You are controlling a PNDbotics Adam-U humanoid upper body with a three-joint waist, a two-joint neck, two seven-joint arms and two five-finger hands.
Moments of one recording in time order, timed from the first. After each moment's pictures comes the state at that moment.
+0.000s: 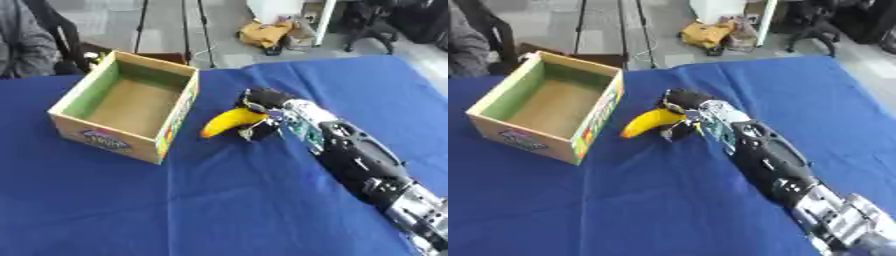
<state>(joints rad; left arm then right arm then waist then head) -0.21 0.14 -0.02 -1.69 0.19 -0.01 -0.23 -0.76 -0.60 0.25 -0.99 0.85 -0.31 0.18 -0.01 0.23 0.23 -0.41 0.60</state>
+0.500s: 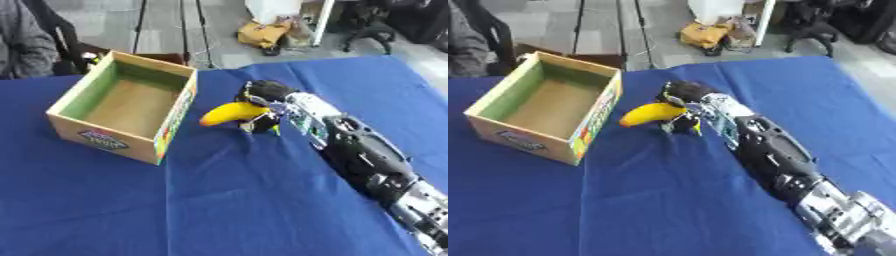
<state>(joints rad) -0.21 0.14 -0.02 -1.69 0.19 -0.01 -0.23 -0.76 -0.62 0.25 -1.02 0.83 -0.30 0.19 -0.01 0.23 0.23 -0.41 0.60</state>
